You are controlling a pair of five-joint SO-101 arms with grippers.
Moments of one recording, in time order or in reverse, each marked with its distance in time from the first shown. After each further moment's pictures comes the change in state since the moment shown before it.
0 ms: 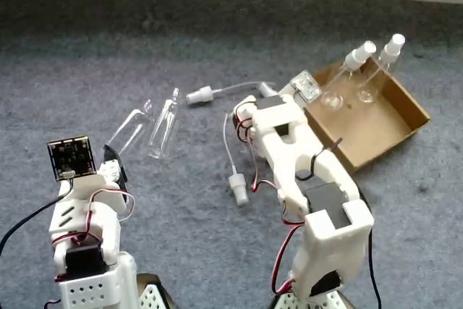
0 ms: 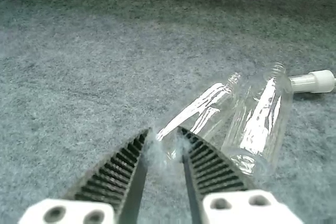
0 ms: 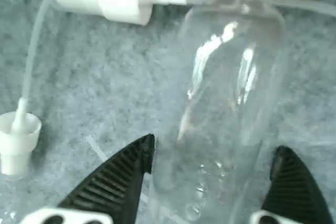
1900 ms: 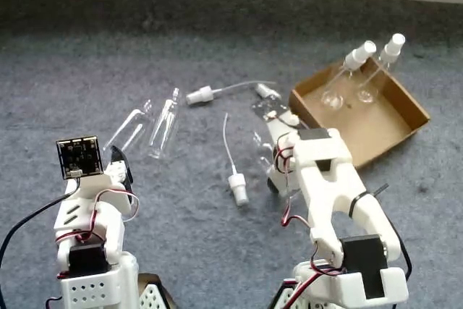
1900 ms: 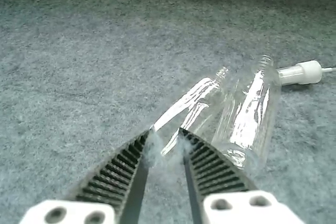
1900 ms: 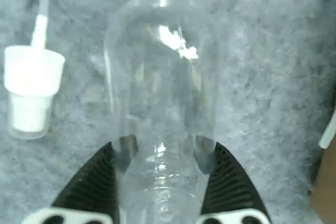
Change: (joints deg) left arm 2.6 0.0 0.9 0.0 0.0; right arm 9.9 -24.9 29.2 8.4 94.2
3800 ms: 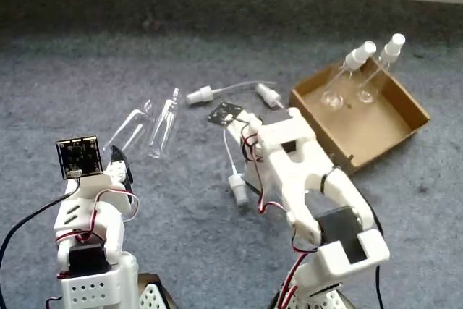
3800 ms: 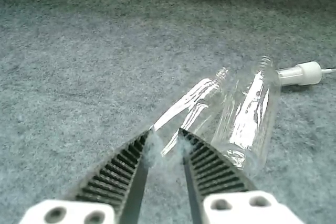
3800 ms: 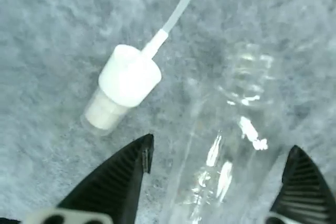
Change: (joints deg) left arm 0.0 0.0 0.0 0.0 0.0; right arm -11.2 12.9 -17.5 13.2 6.4
